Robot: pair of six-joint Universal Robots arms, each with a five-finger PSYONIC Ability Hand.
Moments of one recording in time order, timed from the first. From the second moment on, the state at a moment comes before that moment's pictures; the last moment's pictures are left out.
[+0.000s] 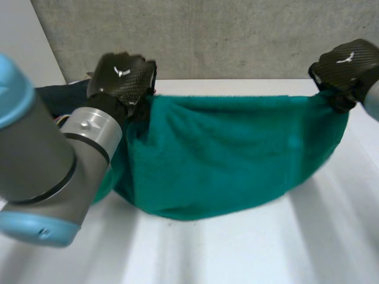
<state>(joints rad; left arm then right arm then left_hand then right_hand) 4.09 -1.79 -1.43 3.28 -1.72 3.47 1.82 -1.40 1.23 0.35 1.44 2.42 1.12 1.20 1.19 1.20 0.96 1.10 1.17 1.19 1.19 0.99</state>
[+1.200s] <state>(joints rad) 4.08 -1.81 -1.86 3.53 -1.66 3.70 1.63 -1.32 1.71 0.21 1.41 2.27 1.14 1.20 1.19 1.20 0.97 0.72 0.75 0.77 0.77 0.58</state>
